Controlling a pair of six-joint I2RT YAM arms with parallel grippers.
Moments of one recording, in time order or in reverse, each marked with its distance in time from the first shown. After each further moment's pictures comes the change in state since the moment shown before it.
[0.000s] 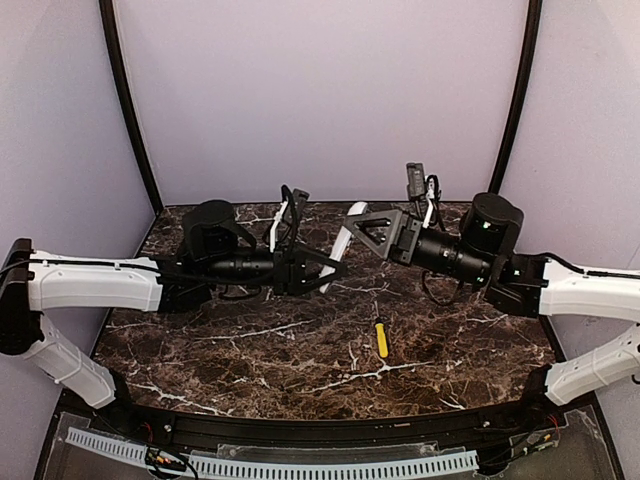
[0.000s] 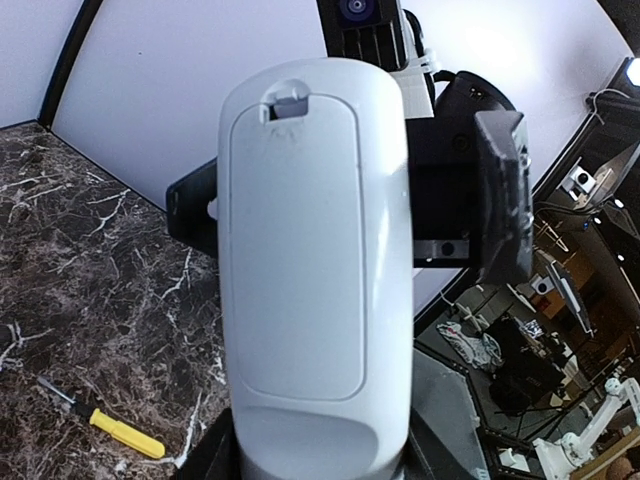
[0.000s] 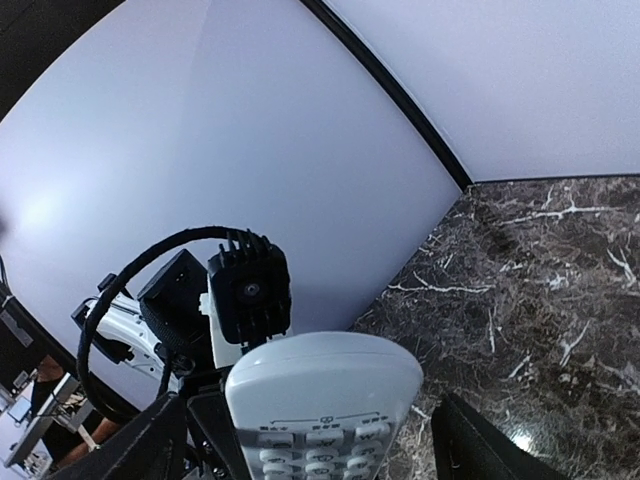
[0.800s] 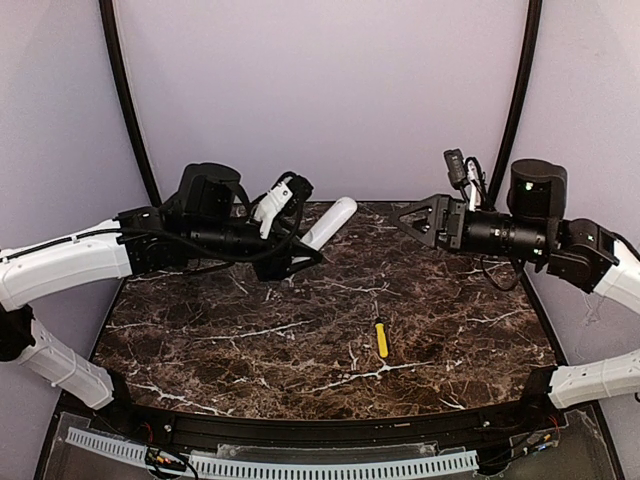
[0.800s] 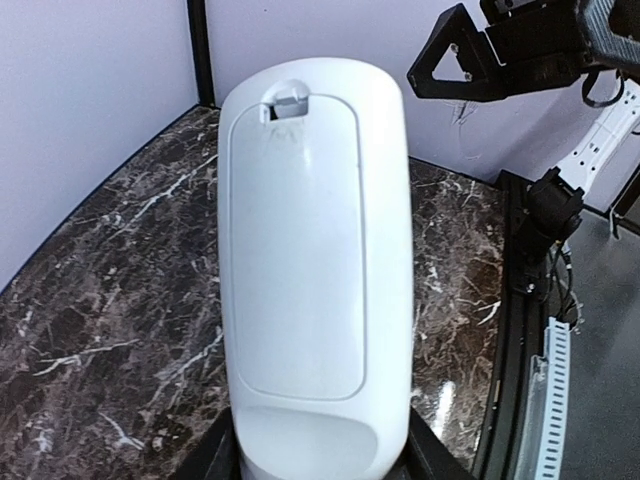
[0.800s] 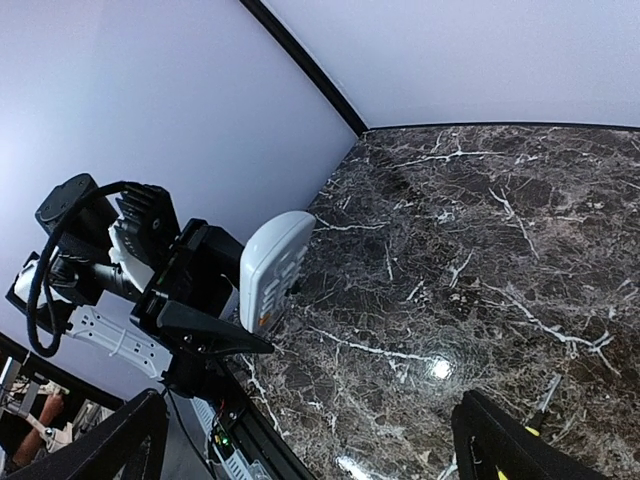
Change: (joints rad) left arm 0.000 -0.074 0.299 -0.785 -0.356 0.621; right arm -0.086 -0.215 0.224 -0.752 0.039 -0.087
